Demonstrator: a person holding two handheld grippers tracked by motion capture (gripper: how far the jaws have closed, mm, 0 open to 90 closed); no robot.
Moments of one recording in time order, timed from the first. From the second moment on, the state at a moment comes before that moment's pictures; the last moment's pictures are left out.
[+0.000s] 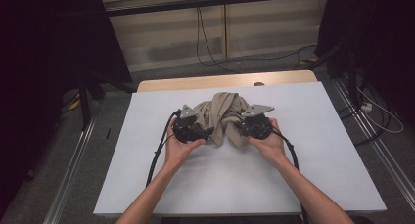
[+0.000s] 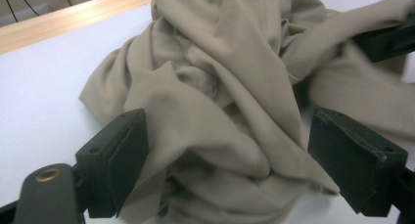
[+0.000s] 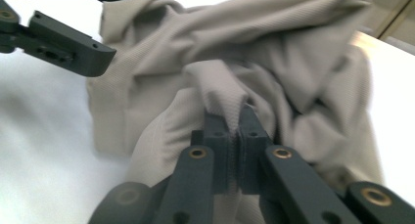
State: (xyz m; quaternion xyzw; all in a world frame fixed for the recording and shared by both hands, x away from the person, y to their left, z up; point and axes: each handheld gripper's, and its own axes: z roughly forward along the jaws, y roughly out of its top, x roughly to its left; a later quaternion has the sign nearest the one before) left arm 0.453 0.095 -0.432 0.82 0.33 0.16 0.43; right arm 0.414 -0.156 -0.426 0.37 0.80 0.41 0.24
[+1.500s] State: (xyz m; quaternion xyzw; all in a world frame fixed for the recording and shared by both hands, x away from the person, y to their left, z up) left arm 0.361 0.117 -0.416 0.84 0.26 0.10 0.47; right arm 0.401 -0.208 -0.394 0.40 0.76 0.44 0.27
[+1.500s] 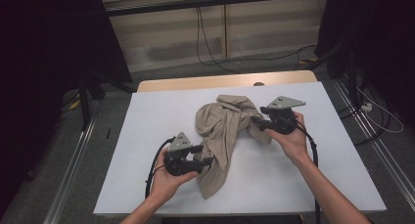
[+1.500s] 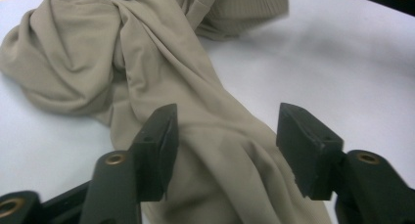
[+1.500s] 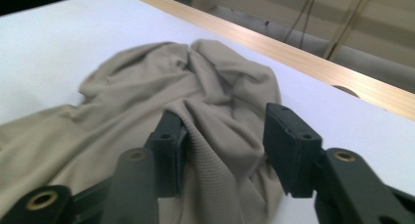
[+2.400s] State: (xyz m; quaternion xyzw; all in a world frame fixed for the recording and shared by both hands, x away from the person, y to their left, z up) left arm 0.450 0.093 -0.437 0.82 0.35 0.09 0.44; right arm 0.501 -0.168 -0.432 0.45 0.76 0.40 0.25
